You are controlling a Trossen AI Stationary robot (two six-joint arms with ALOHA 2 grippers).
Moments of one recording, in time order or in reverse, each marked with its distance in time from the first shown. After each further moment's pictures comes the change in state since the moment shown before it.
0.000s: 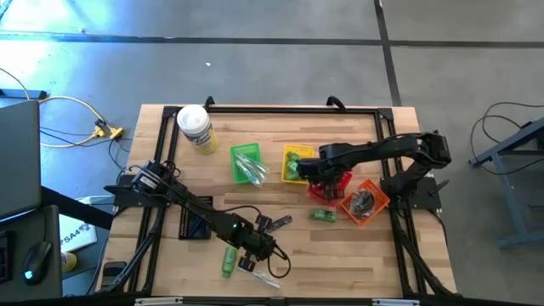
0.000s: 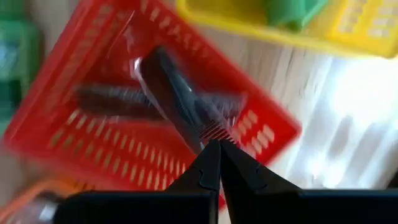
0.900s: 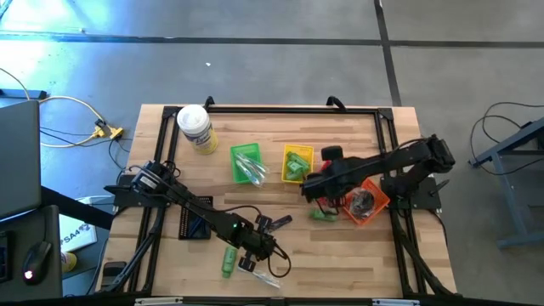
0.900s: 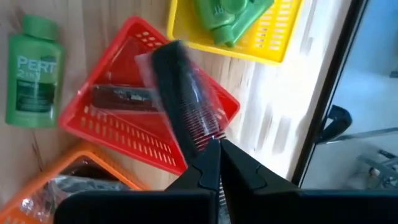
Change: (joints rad) left arm 0.000 -0.001 0.002 -0.016 0.000 -0.020; right arm 0.235 -0.002 0.258 -0.294 0.241 0.237
